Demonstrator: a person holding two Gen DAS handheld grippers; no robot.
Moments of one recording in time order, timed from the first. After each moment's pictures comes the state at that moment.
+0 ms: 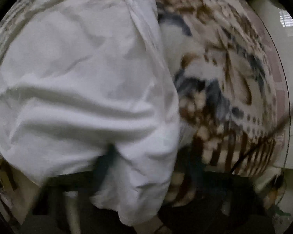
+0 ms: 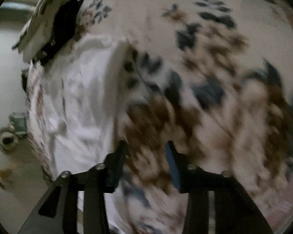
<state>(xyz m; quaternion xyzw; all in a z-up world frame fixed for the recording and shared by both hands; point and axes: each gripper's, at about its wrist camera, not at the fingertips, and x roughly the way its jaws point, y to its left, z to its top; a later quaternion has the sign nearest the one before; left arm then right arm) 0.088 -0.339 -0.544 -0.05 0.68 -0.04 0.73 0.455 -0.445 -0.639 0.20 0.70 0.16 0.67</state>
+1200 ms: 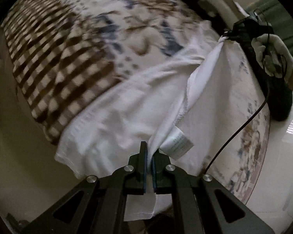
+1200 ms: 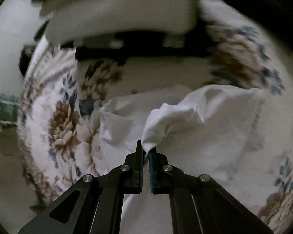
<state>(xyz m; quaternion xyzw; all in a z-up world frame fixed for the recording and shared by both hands) 0.080 0.028 -0.496 -0.33 0.59 0.10 0.73 0.567 -0.044 -0.598 0.02 0.68 0.17 0.71</state>
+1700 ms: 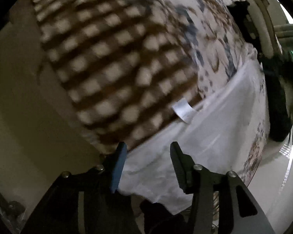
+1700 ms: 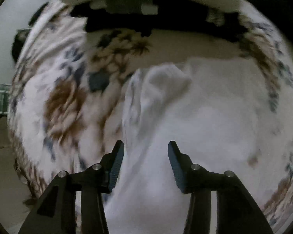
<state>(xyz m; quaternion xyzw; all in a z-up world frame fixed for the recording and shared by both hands) 0.039 0.141 -0.533 -0.41 0.61 0.12 0.67 0.498 -0.038 -0.577 0.00 0.70 0.17 0.70</state>
